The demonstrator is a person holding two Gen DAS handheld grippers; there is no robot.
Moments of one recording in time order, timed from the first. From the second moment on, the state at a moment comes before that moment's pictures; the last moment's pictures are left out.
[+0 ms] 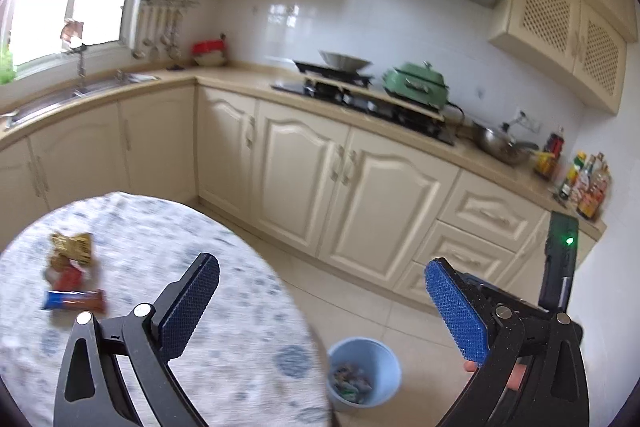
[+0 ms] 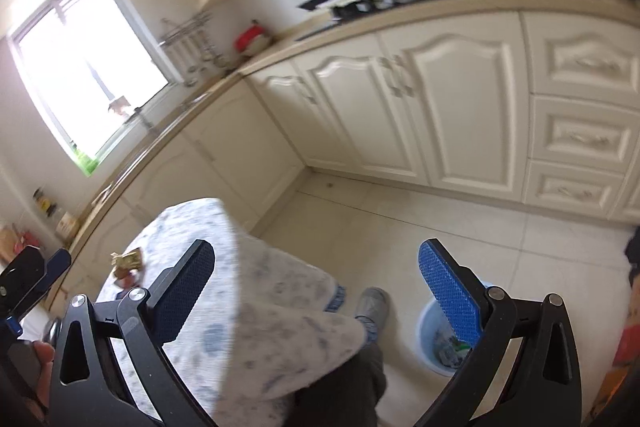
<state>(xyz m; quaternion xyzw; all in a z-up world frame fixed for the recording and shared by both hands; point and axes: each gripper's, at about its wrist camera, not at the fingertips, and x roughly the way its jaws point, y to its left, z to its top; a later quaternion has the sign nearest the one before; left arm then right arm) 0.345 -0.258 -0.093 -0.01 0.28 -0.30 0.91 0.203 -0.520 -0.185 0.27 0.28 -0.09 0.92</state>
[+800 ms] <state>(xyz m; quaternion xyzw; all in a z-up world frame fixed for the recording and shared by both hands) 0.184 0.002 -0.087 -0.05 0.21 -0.04 0.98 0.302 -0.227 -0.123 0.06 0.28 0.11 0.95</state>
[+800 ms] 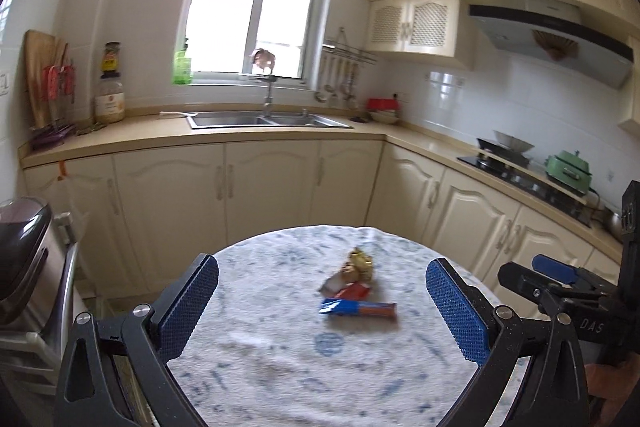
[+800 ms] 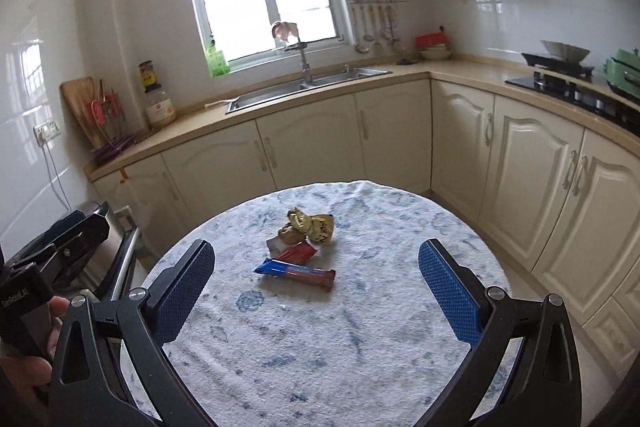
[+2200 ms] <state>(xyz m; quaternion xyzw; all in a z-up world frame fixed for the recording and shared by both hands) 0.396 -0.016 -0.186 -0.03 0.34 -0.02 0.94 0.418 -0.177 -0.266 -0.03 0.45 0.23 0.86</state>
